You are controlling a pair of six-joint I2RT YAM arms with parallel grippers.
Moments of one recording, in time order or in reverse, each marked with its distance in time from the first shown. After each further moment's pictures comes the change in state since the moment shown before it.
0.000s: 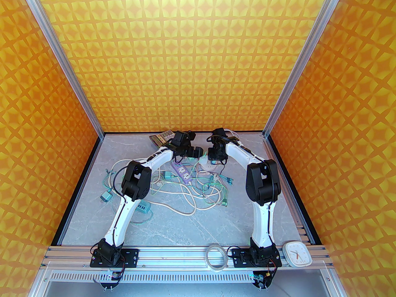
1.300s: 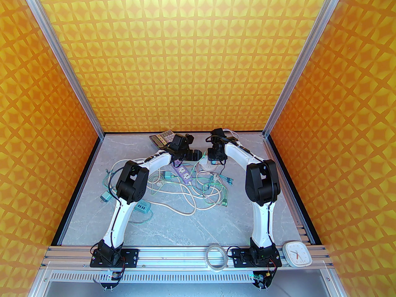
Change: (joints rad) left arm -0.012 -0.088 -0.151 0.060 0.006 -0.068; right arm 0.009 0.000 0.000 0.001 0.037 0.012
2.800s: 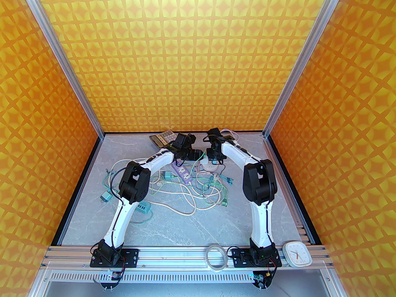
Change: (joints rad) left arm -0.028 0.043 0.114 -0.113 -0.042 0.001; right arm -0.002 0.010 0.025 -0.042 0.059 0.036
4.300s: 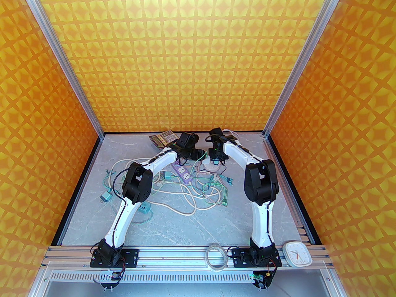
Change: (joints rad) left arm -0.026 0.045 0.119 -0.109 -0.056 0.029; right arm -0.012 -0.001 0.011 -0.029 -0.005 0.012
